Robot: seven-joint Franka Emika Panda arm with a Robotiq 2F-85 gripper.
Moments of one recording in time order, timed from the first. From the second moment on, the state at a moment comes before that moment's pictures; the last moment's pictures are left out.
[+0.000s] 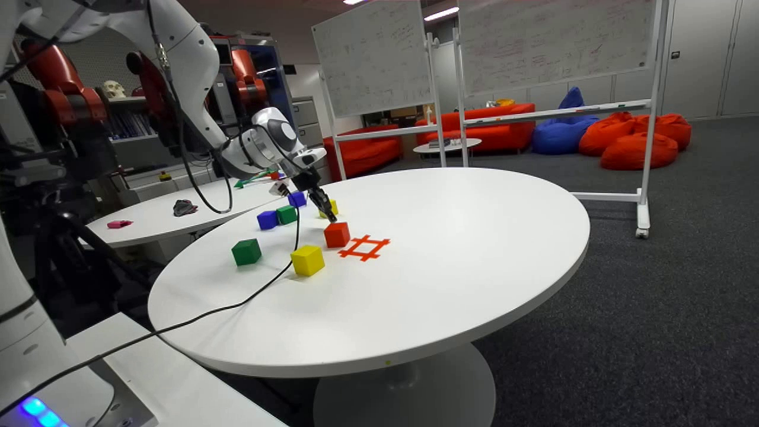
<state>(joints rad) 0.30 0.59 -0.13 -1.94 -0.49 2.63 1.06</state>
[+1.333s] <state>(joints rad) 0.30 0.60 -0.14 -1.93 -0.38 2.43 0.99</state>
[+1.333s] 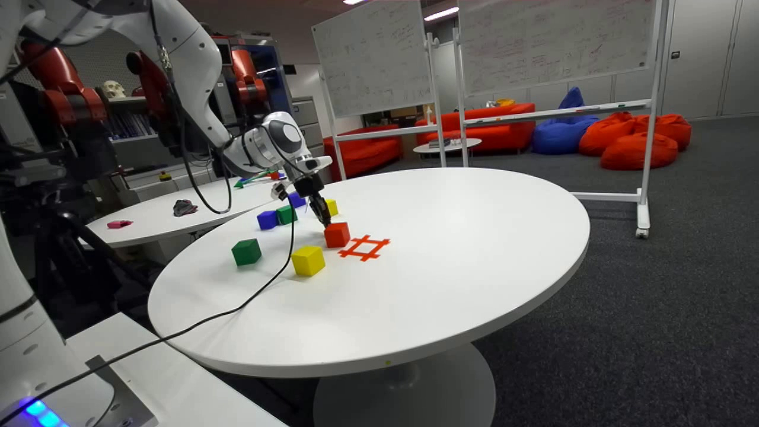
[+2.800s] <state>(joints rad) 0.28 0.60 -0.15 -1.93 -0.38 2.34 0.98</state>
